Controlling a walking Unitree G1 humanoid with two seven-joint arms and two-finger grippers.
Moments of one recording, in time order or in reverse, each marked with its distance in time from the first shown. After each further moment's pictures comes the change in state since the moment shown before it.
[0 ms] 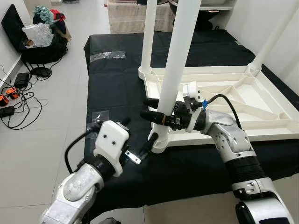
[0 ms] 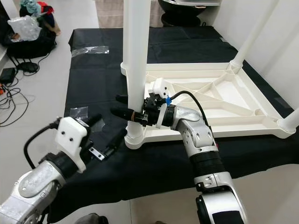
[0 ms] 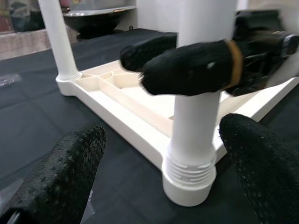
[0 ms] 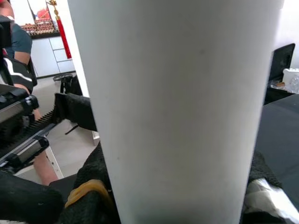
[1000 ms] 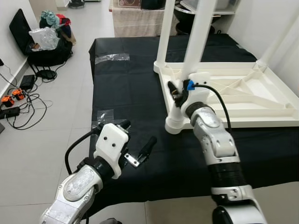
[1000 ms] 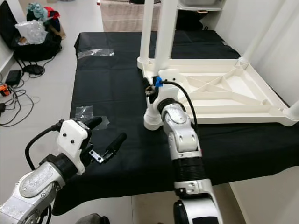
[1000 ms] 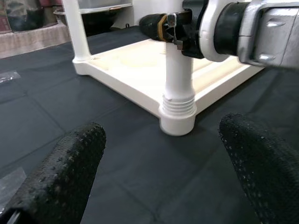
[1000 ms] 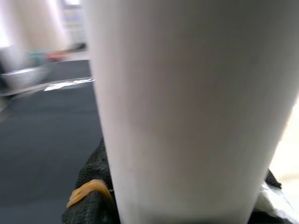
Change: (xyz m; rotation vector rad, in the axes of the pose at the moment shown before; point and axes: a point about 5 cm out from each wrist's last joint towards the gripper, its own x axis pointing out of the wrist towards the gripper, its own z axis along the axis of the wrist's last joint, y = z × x) left arm 0.000 -0.009 -0.005 -0.017 0.012 -0.040; right arm -0.002 -0.028 -0.002 -0.029 0.059 -1.390
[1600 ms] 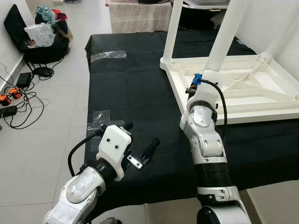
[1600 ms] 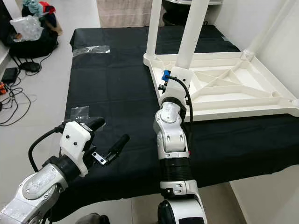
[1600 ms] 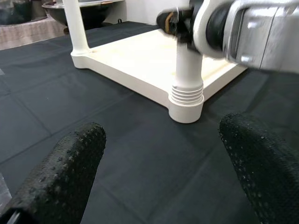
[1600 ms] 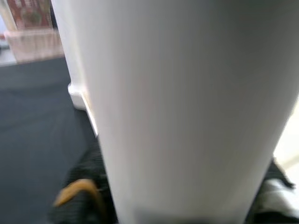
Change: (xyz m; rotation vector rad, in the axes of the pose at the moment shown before) left arm 0.000 -0.001 0.000 -0.001 0.000 0.001; right arm -0.001 0.002 -0.003 0.035 0.020 -0.244
